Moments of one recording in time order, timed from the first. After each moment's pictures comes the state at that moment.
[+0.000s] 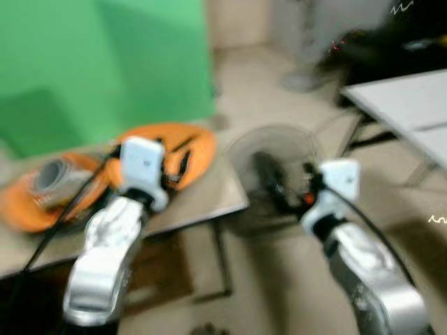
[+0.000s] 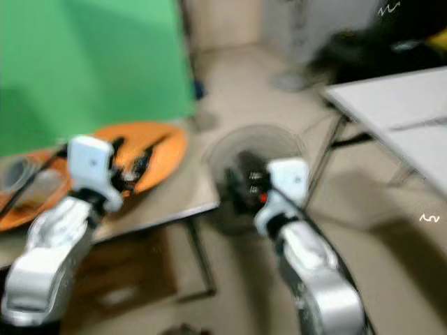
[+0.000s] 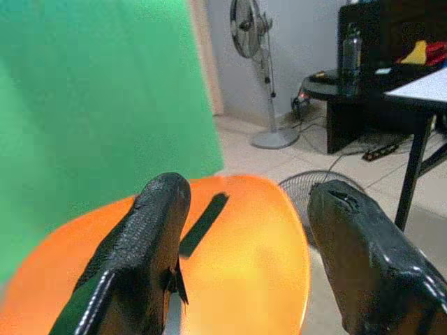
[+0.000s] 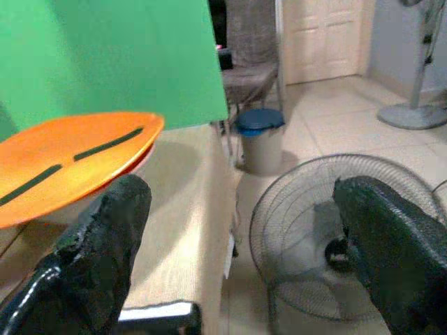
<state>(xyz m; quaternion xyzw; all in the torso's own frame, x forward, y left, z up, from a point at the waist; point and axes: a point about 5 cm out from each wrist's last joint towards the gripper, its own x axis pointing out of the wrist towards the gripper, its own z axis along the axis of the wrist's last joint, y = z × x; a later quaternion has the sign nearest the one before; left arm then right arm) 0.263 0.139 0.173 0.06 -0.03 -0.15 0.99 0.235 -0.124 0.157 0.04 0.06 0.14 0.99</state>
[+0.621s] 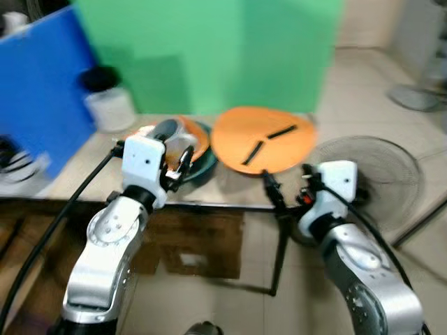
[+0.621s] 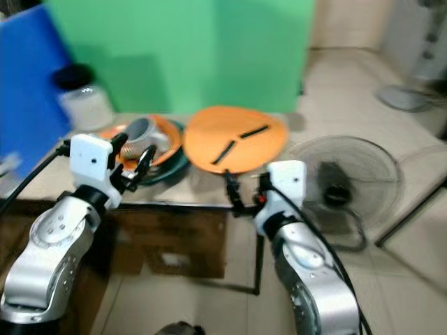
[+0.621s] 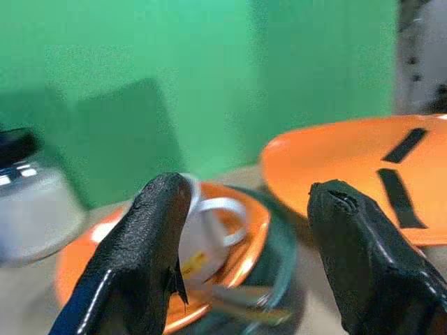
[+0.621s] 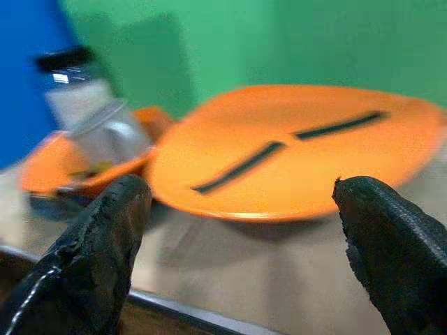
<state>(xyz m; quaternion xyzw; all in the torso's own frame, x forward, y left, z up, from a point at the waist) 0.264 0.143 0.175 0.07 -0.03 -0.14 0.99 0.236 -0.119 0.157 0.05 0.06 0.15 0.99</state>
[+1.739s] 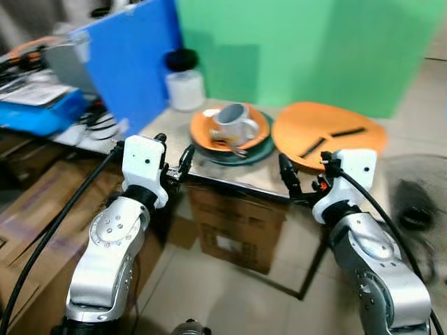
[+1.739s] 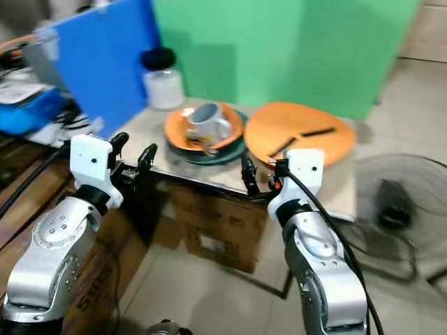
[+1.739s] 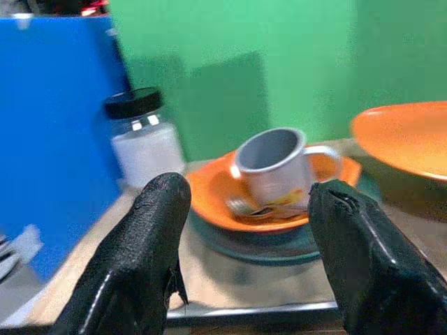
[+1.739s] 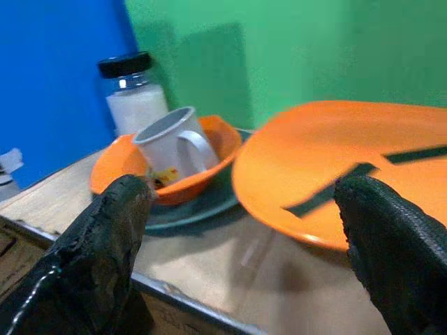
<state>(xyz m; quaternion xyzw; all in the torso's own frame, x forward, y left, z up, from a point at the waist) 0.265 0.142 0.176 0.06 -0.04 -0.14 0.99 0.247 -0.136 0.168 0.05 0.03 0.09 0.99</state>
